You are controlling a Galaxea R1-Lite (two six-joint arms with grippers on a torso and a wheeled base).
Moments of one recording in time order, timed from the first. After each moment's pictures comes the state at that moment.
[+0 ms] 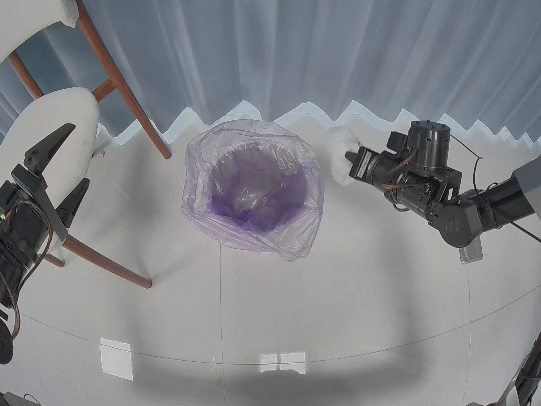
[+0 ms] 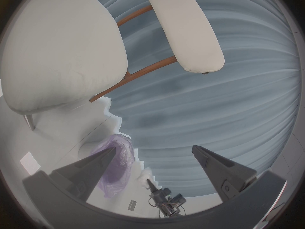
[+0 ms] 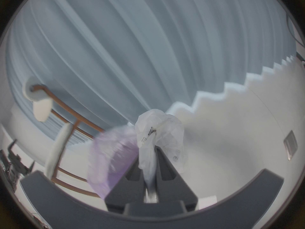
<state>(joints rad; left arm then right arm) -0.13 1.26 -0.34 -1.22 -0.17 -1.20 0.45 2.00 -1.20 -0.68 -0.03 0.41</state>
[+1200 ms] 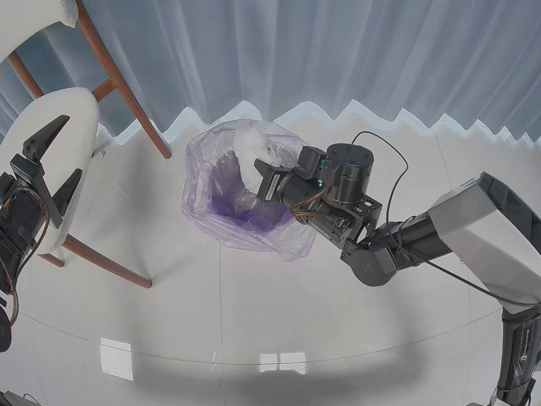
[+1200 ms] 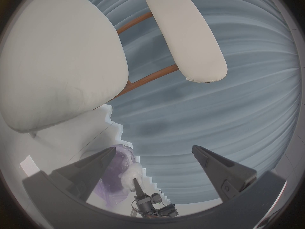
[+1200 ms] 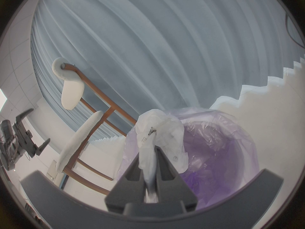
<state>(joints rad) -0.07 1.29 -0.39 -1.22 -0.16 -1.21 0.70 2.27 -1.43 -0.92 -0.02 0.35</state>
